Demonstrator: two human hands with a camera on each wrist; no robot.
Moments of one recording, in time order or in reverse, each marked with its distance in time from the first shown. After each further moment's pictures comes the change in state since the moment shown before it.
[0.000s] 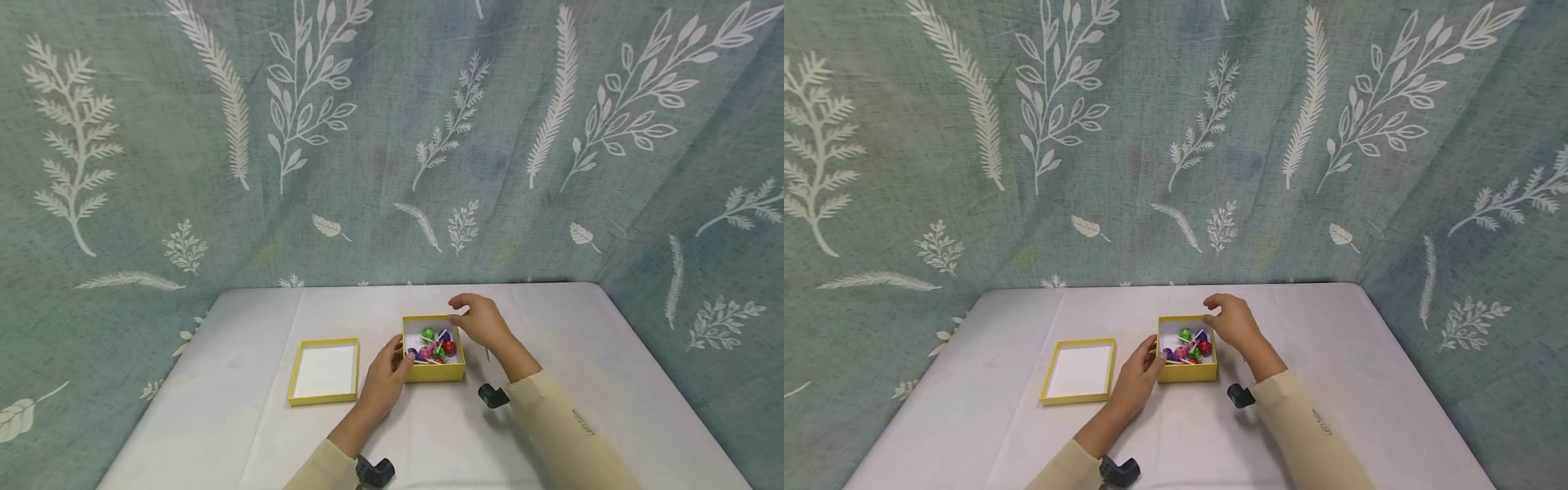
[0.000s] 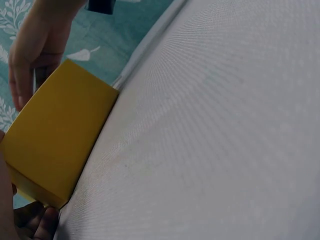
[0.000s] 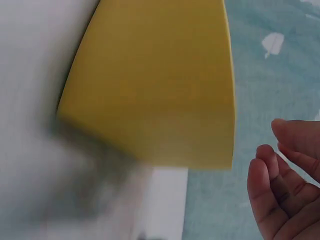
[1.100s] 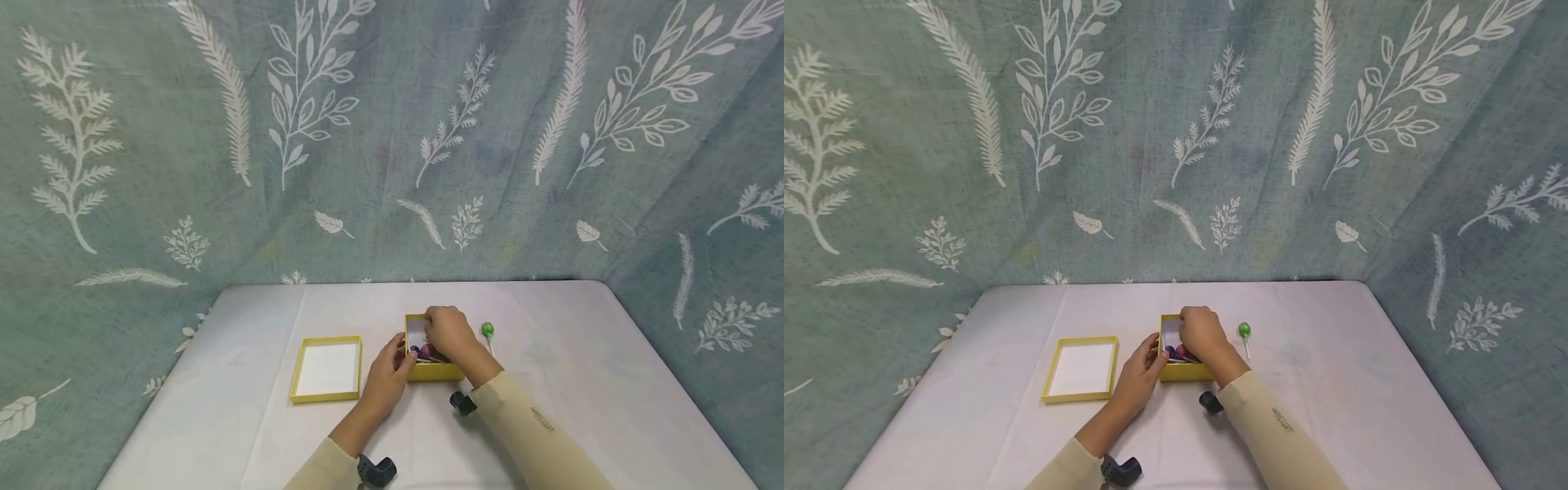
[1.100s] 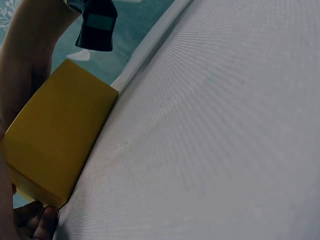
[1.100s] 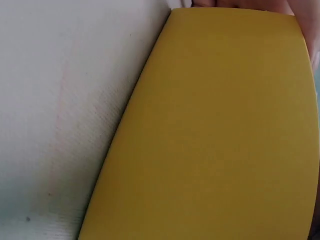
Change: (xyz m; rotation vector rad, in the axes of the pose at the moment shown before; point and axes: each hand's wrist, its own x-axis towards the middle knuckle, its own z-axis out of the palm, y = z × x) left_hand 0.001 -0.002 0.000 0.005 -0.001 0.020; right_hand 0.006 -0.035 0.061 -0.316 -0.055 -0.059
